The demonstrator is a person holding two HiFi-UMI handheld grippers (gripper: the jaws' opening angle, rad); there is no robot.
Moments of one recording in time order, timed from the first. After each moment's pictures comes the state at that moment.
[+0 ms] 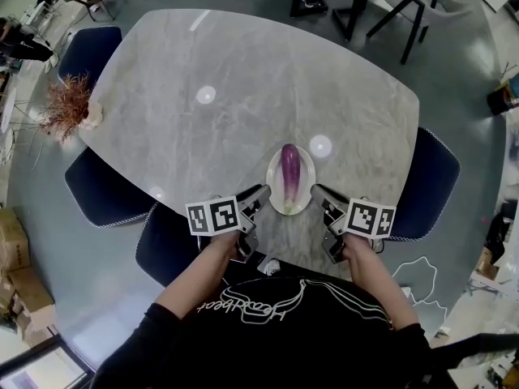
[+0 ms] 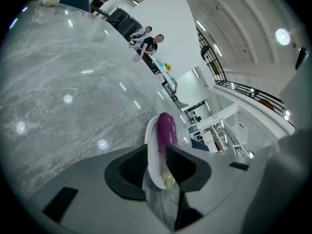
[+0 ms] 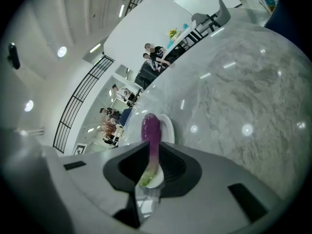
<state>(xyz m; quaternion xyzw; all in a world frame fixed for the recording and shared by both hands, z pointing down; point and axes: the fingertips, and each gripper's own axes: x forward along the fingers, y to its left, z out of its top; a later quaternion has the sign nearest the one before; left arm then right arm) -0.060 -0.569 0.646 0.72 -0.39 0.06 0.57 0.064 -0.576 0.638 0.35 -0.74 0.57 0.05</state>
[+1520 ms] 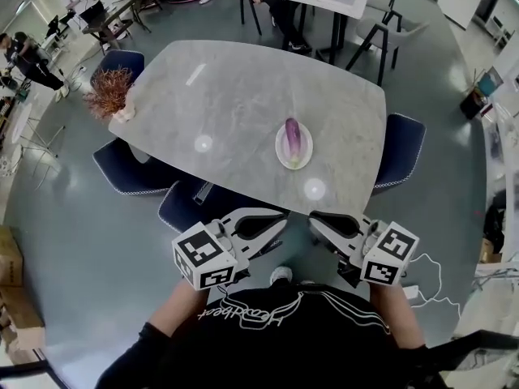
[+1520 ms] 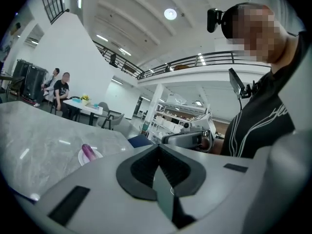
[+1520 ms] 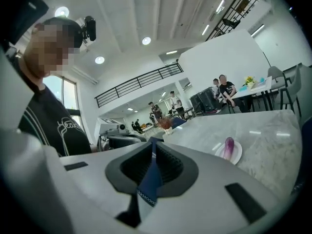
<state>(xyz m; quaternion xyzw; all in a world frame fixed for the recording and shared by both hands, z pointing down) -0.034 -0.297 0.401 0.96 -0.19 0.06 0.19 0.009 -0.304 0.400 0.23 -0.95 0.22 0.02</state>
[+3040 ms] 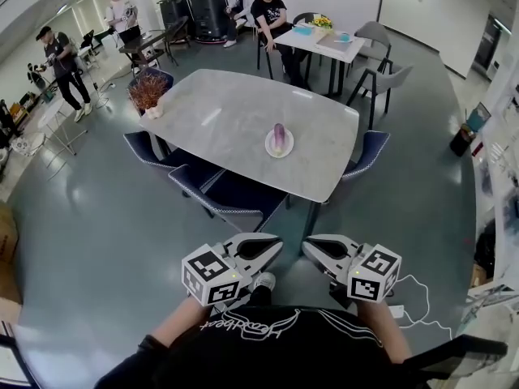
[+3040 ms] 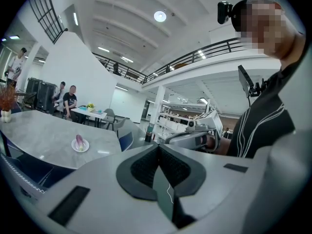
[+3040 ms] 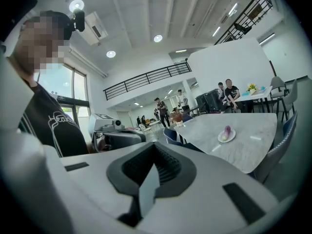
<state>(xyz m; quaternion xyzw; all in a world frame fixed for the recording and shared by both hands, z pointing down) 0.043 -0.042 0.367 0.95 -0.26 0.06 0.15 0.086 -0.050 0.374 0.21 -0.96 0.19 0.05</state>
